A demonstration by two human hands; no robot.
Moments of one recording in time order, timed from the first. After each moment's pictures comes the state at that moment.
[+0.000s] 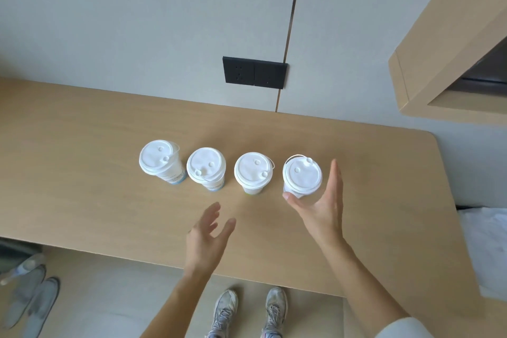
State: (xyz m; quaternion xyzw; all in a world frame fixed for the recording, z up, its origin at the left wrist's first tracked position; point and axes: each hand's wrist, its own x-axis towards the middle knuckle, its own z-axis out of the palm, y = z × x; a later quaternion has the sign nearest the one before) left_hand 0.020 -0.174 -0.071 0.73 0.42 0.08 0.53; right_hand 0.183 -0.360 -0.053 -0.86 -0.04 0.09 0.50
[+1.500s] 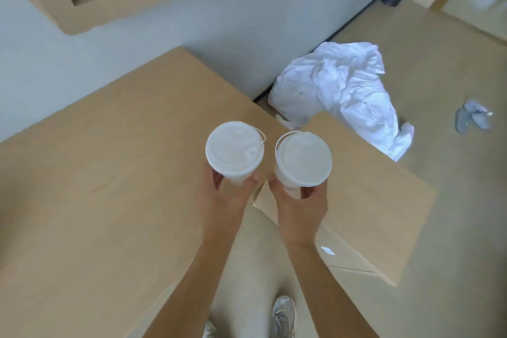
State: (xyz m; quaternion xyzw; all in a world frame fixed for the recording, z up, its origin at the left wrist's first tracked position) left_hand 0.095 -0.469 -0.080 0.72 0.00 -0.06 0.69; right_hand 0.038 -0.574 -0.091 -0.60 0.41 -0.35 0.59
